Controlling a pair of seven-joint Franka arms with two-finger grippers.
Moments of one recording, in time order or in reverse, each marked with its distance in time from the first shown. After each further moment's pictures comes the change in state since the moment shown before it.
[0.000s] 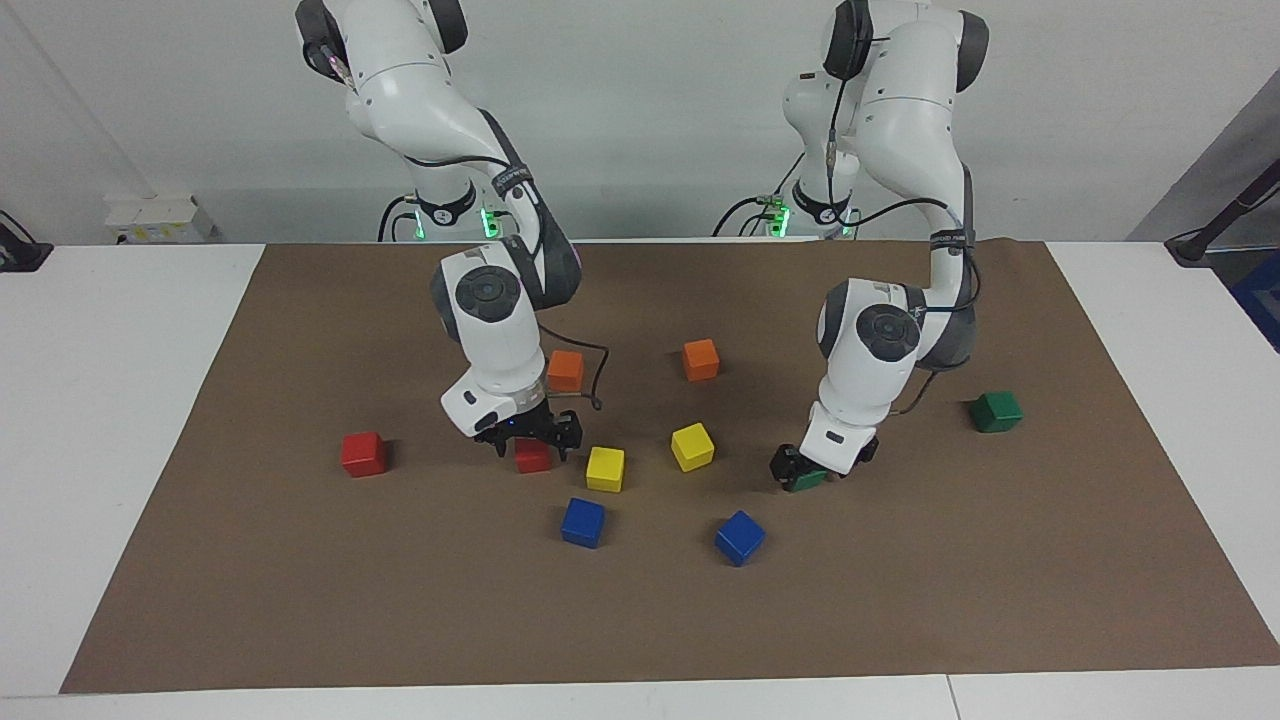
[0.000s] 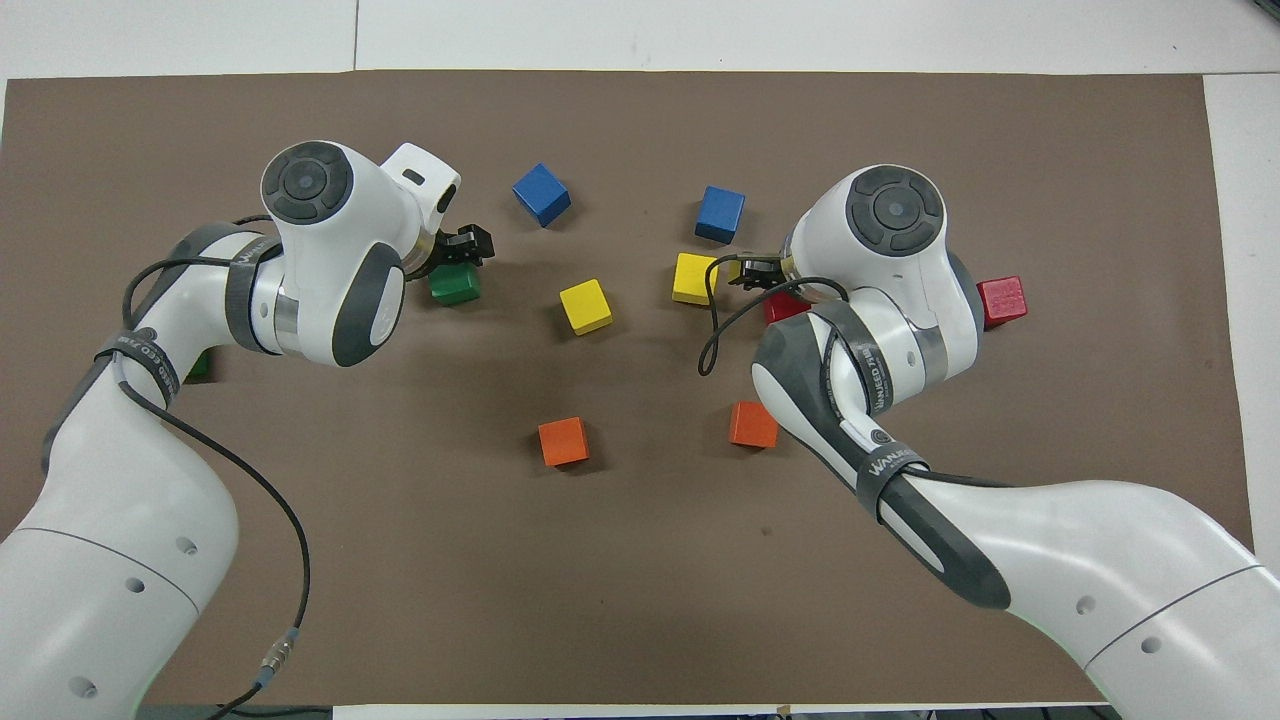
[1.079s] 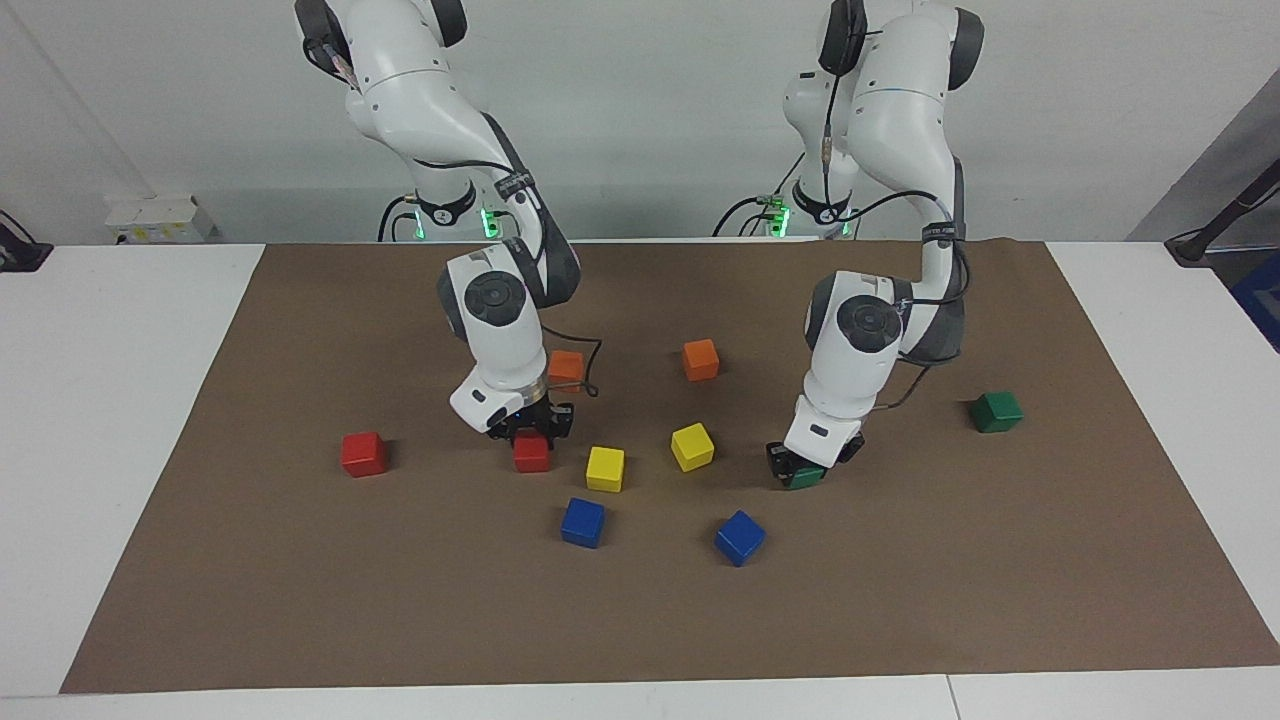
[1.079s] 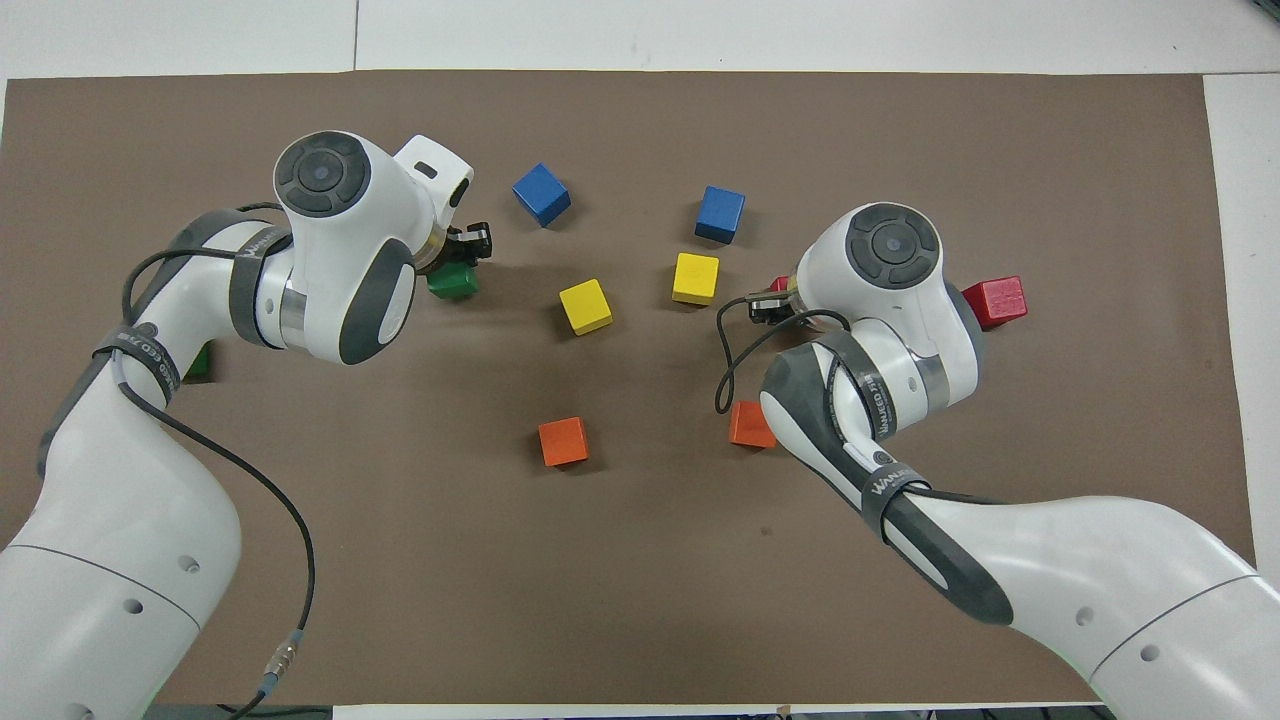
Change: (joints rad) left arm -0.016 -0.039 0.015 0.052 0.031 -0.094 -0.037; right arm -0.069 -0.046 -0.010 -0.053 -0.015 -0.035 -0.240
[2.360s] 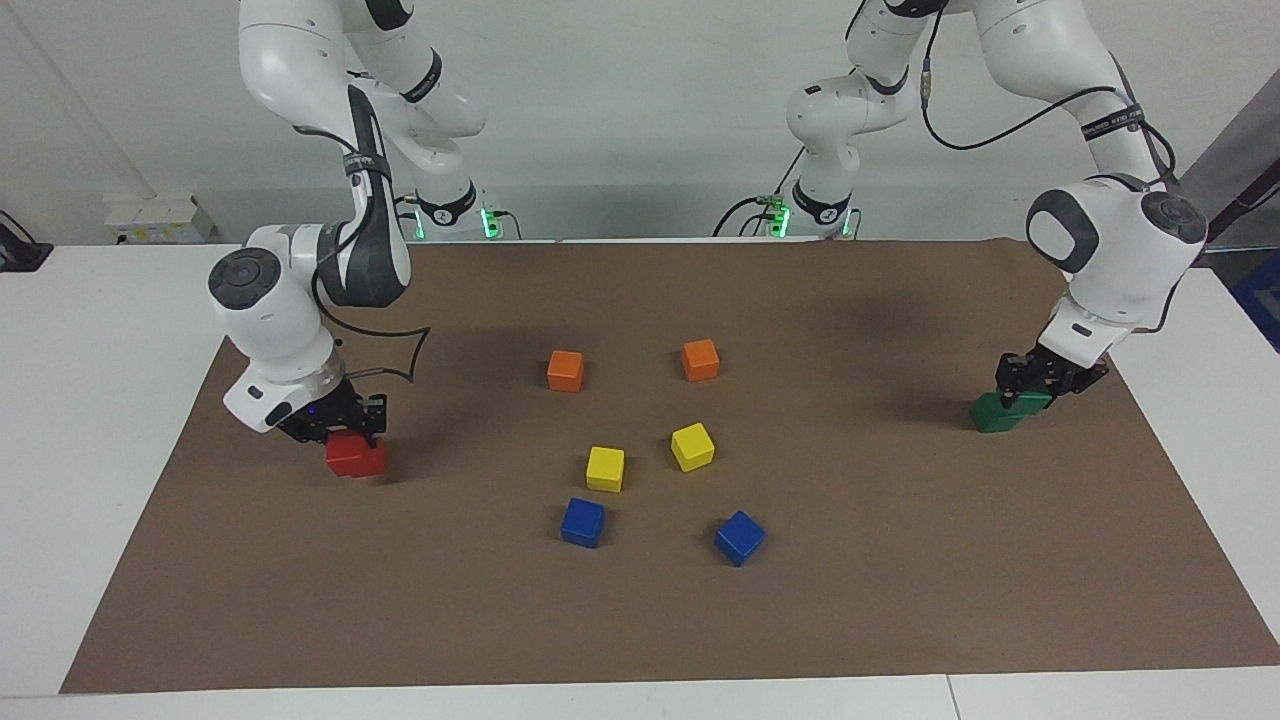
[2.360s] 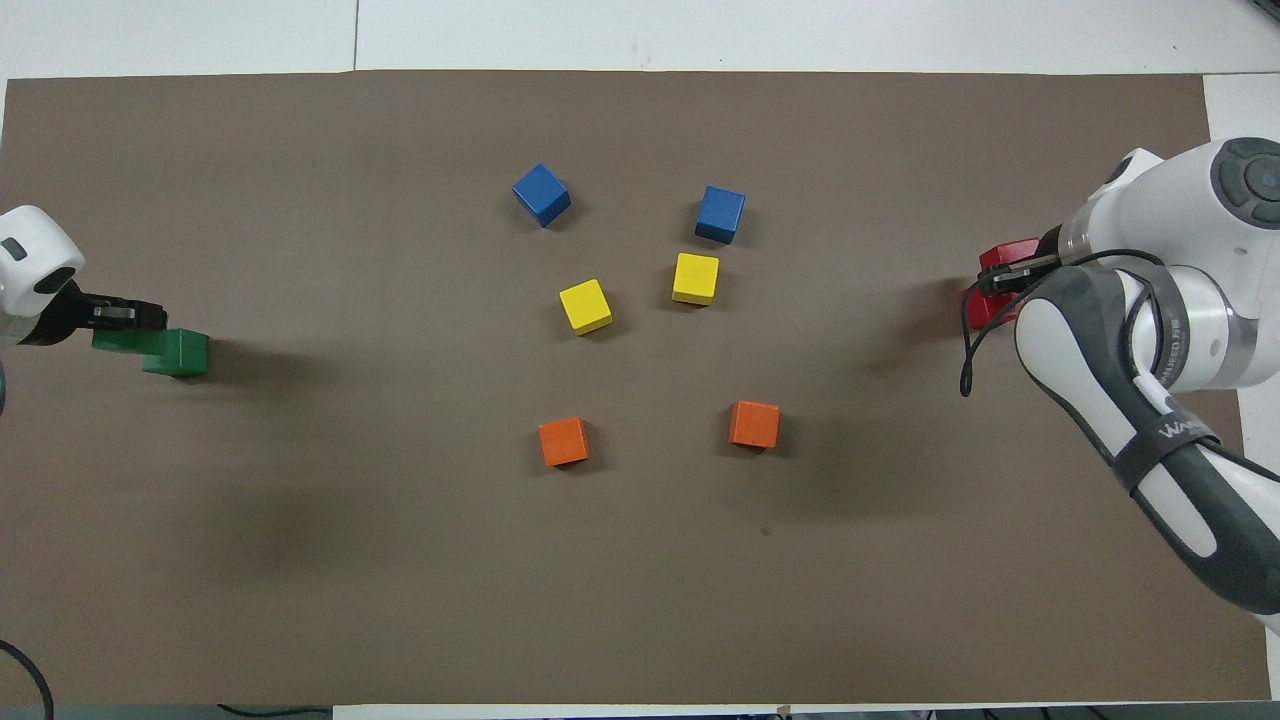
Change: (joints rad) left arm 0.509 -0.308 0.005 -0.351 -0.073 0.075 0.843; right arm -0.303 -0.127 -0.002 -0.085 0.020 -0.049 -0.406
